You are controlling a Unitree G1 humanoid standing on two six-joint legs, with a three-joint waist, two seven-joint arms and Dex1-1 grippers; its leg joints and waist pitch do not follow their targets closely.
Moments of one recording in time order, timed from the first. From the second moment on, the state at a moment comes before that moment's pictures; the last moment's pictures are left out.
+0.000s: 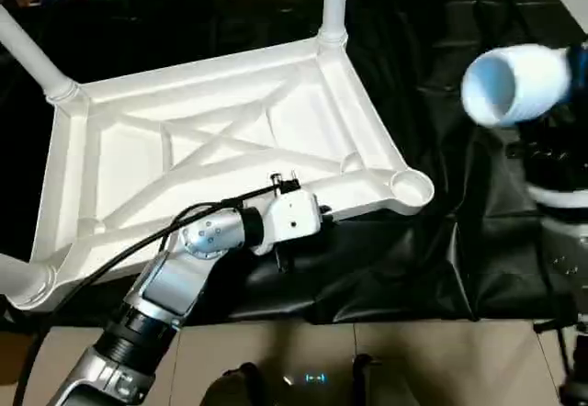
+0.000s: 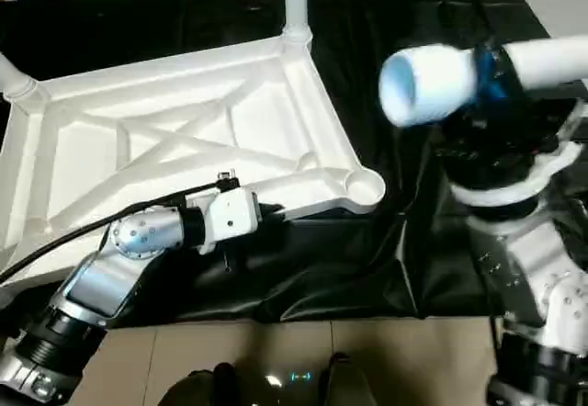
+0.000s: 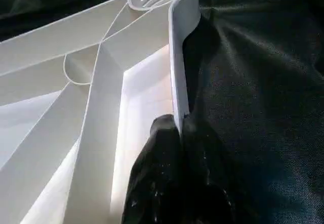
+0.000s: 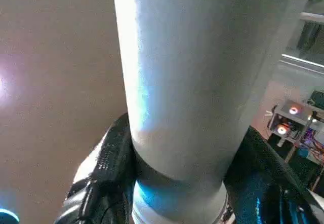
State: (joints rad) left arm -0.42 0.30 -0.33 0.08 0.21 0.01 -0.84; right arm -0.32 -0.32 -0.47 -0.11 1.96 0.83 0.43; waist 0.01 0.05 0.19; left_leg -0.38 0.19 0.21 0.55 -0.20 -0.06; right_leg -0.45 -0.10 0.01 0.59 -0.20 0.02
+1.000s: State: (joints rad) left arm -0.39 0.29 -0.32 0.03 0.26 0.02 -0.80; right arm -0.22 -0.68 -0.03 -0.11 0.66 0.30 0.66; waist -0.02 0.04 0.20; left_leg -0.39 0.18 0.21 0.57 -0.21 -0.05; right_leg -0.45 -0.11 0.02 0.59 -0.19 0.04
